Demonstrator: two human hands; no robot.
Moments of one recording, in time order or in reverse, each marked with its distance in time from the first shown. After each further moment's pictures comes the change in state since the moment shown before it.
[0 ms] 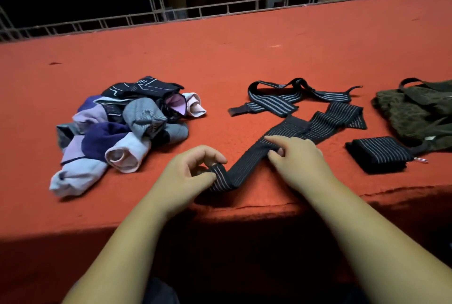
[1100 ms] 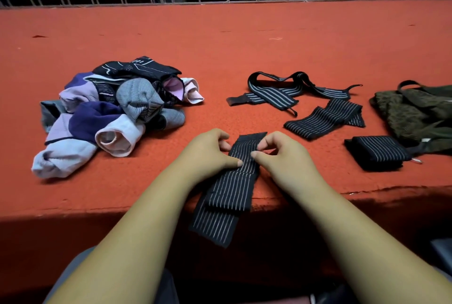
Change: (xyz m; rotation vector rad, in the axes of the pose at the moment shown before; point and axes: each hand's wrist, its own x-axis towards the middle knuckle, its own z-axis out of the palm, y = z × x) left_hand 0.067 -0.028 0.031 0.324 0.026 -0.270; right_hand -0.023 -0.022 0.008 0.477 -0.014 0.025
